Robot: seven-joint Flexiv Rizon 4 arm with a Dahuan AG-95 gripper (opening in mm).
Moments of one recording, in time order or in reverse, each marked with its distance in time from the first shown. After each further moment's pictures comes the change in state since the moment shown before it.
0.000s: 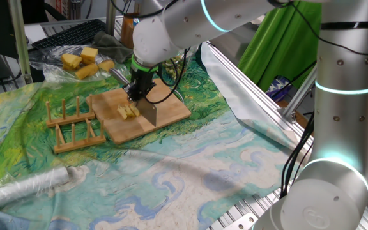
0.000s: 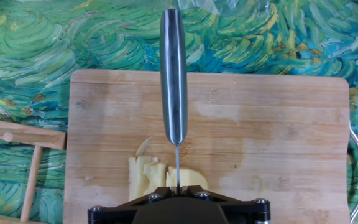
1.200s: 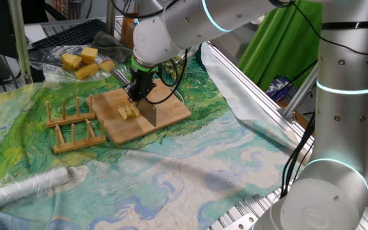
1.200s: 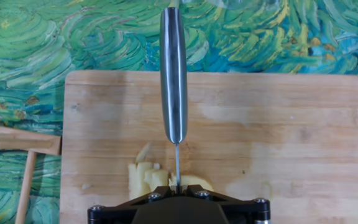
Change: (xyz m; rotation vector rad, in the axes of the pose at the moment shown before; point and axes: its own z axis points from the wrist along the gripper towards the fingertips) arm 0.007 -0.002 -0.010 0.017 0.023 0.014
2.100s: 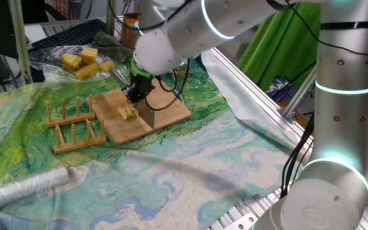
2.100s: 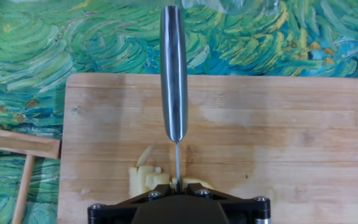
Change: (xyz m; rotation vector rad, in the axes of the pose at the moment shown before) arm -0.002 0.003 0.010 -0.009 -0.022 -0.008
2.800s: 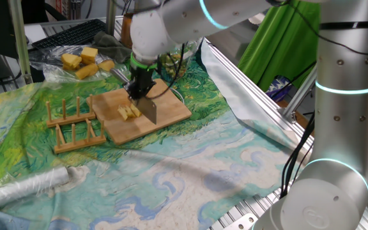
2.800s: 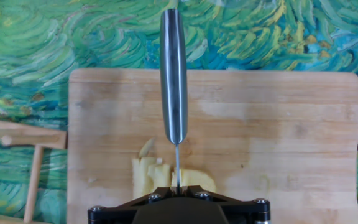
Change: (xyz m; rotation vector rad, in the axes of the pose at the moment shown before) arm 0.003 -0.003 -0.019 0.014 0.042 0.002
